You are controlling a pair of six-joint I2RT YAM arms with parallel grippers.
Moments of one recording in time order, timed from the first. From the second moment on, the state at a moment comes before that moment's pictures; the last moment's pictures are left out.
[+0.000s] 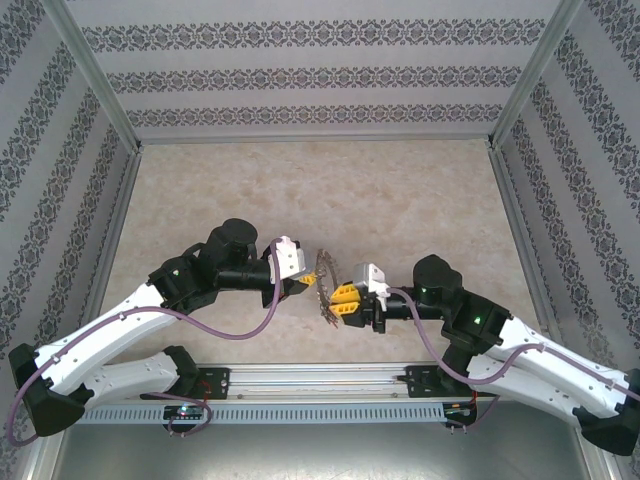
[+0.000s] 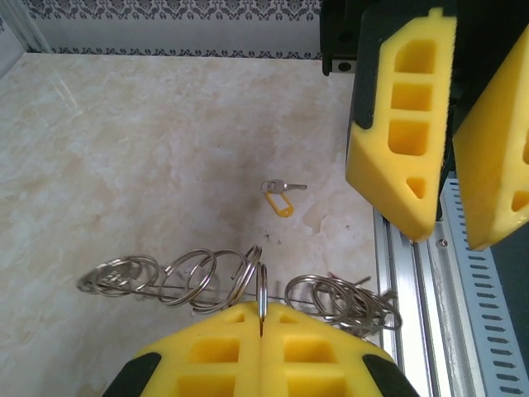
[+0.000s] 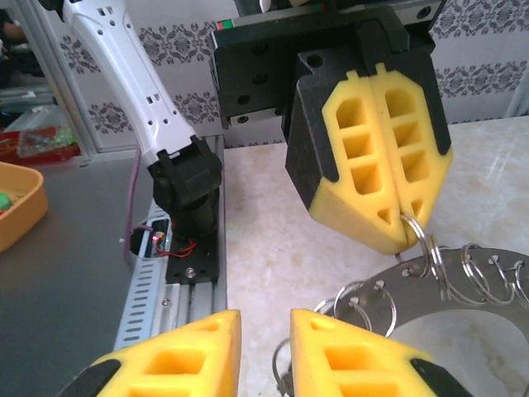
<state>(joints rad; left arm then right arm) -0.82 0.99 0.97 -0.51 0.45 0.34 0.97 0.68 0.65 -0.22 -0.49 -0.07</state>
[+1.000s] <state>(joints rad) -0.84 0.98 0.96 -0.51 0.48 0.38 1.01 0.83 0.78 -0.29 -0.29 -0.24</state>
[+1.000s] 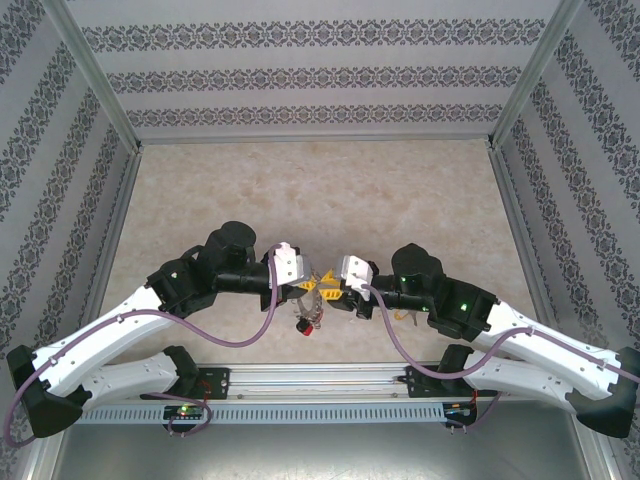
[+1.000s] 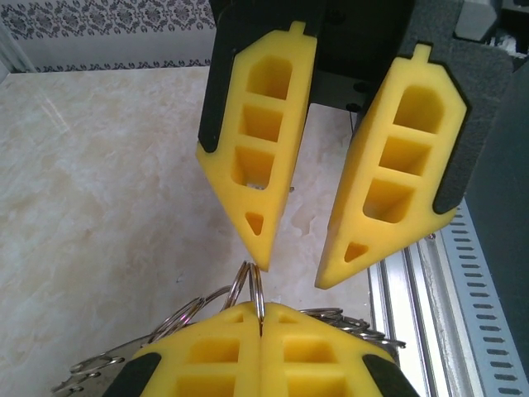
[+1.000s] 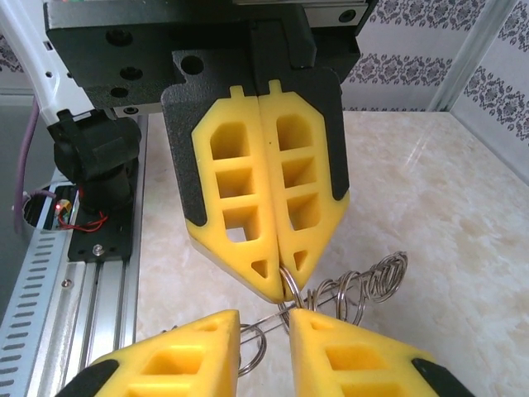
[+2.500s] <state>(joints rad) -0.84 0.98 0.96 -0.51 0.50 0.39 1.03 0.85 0.80 -0.31 -0.26 -0.24</state>
